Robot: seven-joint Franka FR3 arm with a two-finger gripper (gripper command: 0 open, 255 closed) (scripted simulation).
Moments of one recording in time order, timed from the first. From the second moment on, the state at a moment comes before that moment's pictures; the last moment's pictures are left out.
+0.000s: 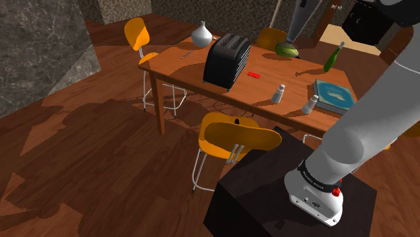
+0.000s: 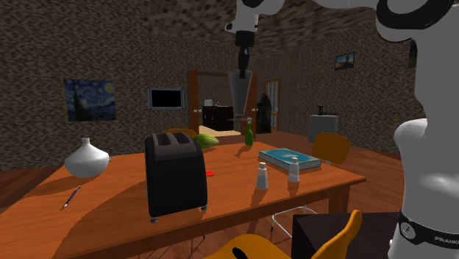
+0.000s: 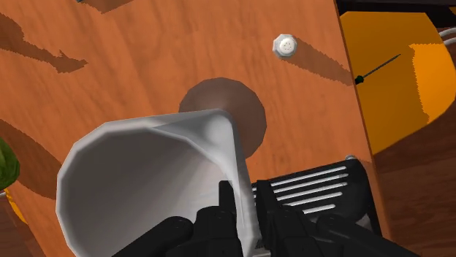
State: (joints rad) arm -0.31 0.06 -0.41 -1.34 -0.08 1.56 -0.76
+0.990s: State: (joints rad) arm -0.41 -0.28 -0.52 -1.67 -0.20 1.61 -0.98
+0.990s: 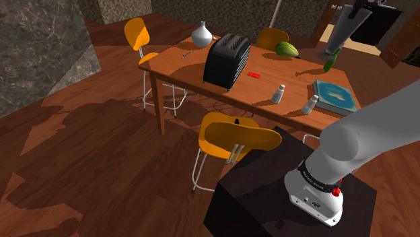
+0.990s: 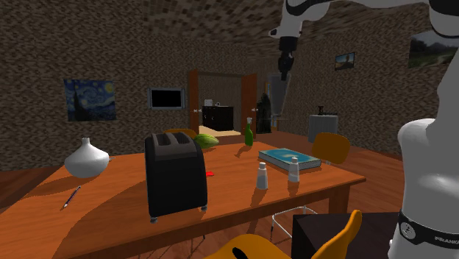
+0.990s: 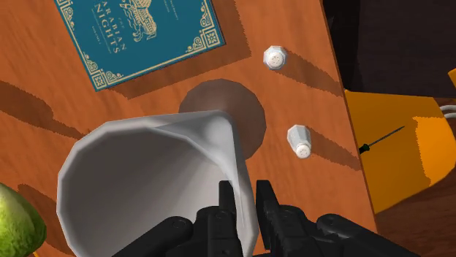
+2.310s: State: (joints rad) arm -0.52 -0.42 -0.77 -1.76 -0.28 1.64 -1.32
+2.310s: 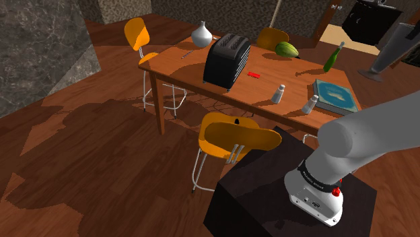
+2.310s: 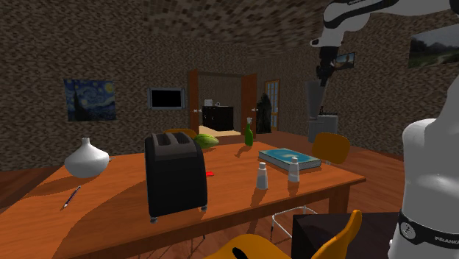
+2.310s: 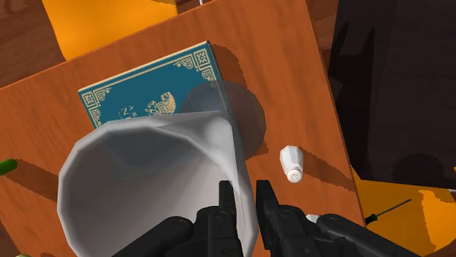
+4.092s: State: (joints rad) arm -0.57 -0.49 -0.81 -2.17 -0.36 1.99 -1.28
